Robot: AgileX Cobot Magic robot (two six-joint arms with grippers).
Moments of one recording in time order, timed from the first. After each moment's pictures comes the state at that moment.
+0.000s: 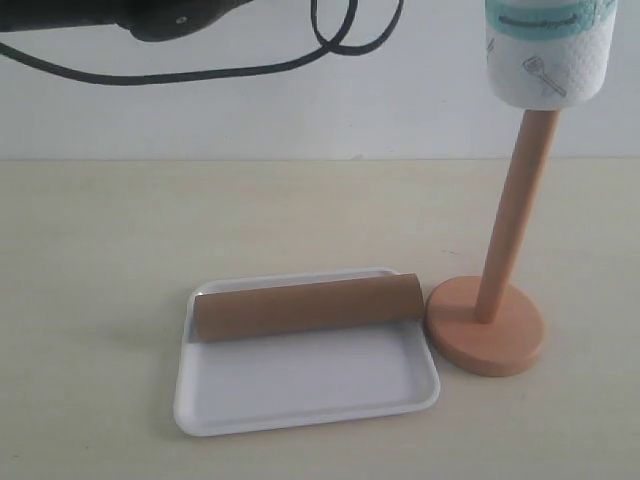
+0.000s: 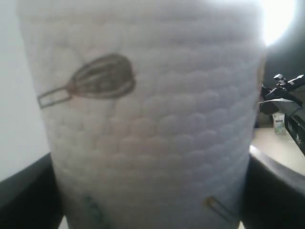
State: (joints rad) left arm -0.73 1.80 -1.57 0.88 -0.65 -0.80; right arm 0.10 0.00 0.00 0.05 0.34 0.00
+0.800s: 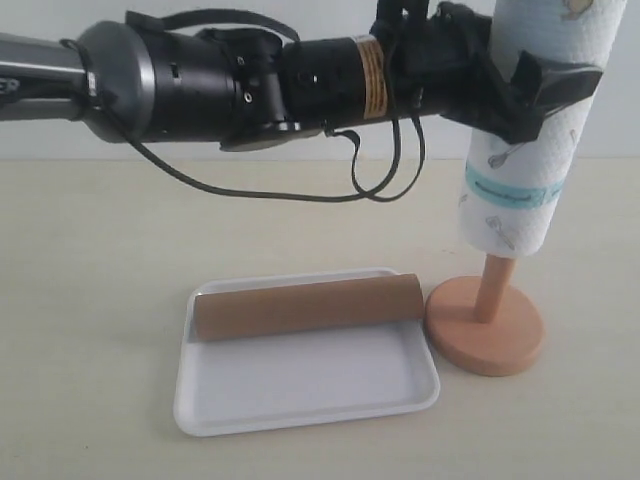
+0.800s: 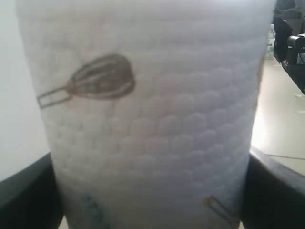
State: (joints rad) left arm -0.73 2.04 -1.57 1.02 -0.64 -0.85; right arm 0.10 0.00 0.00 0.05 0.34 0.00
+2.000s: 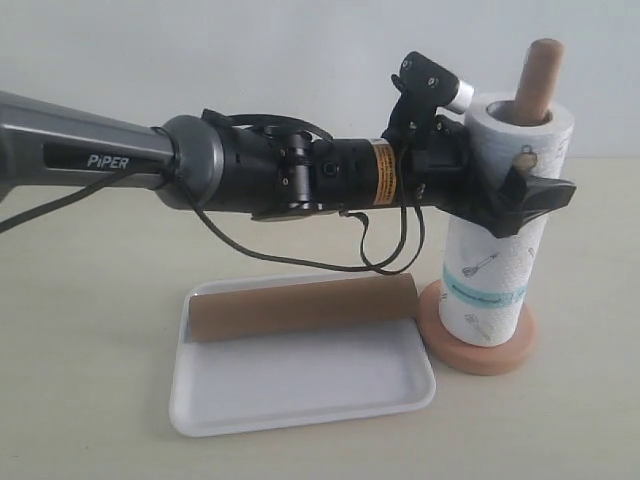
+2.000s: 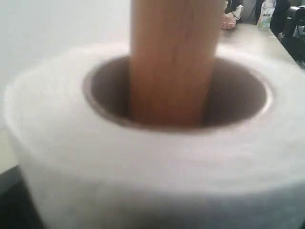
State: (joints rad) left arm -0.73 2.20 -1.56 1.02 -0.67 -0.89; right arm 0.10 0.00 0.00 0.05 0.34 0.00
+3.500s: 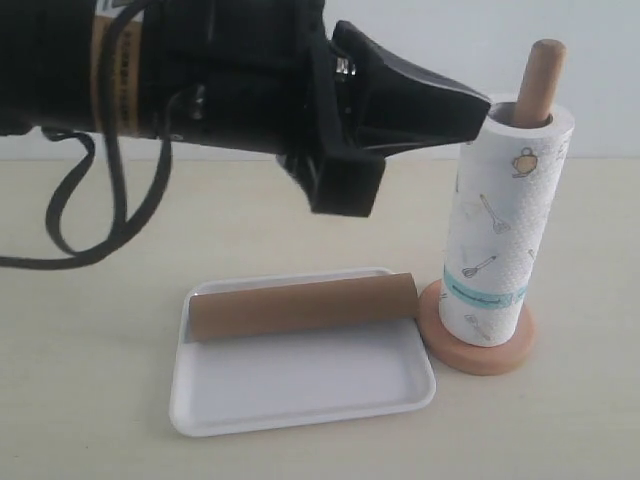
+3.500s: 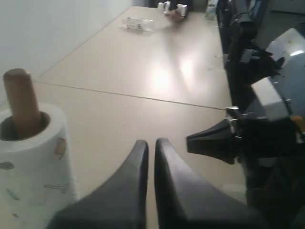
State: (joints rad) left arm -0.72 1.43 -1.08 1.59 -0.69 -1.47; right arm 0.10 0.00 0.00 0.05 0.34 0.00
